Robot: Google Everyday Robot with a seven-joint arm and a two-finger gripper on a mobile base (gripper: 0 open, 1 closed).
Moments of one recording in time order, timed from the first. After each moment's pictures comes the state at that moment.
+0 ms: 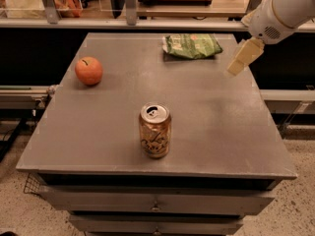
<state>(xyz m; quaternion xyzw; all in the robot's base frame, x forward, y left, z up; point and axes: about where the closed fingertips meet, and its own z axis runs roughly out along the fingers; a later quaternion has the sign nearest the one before) 0.634 -0.213 0.938 -0.55 0.78 0.00 0.31</state>
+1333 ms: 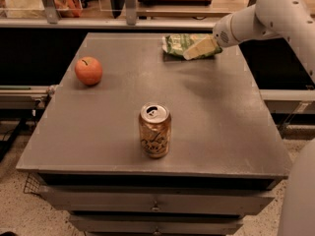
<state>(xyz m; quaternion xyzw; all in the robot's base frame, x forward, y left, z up) 0.780 -0.161 0.880 -0.39 0.80 0.12 0.45</state>
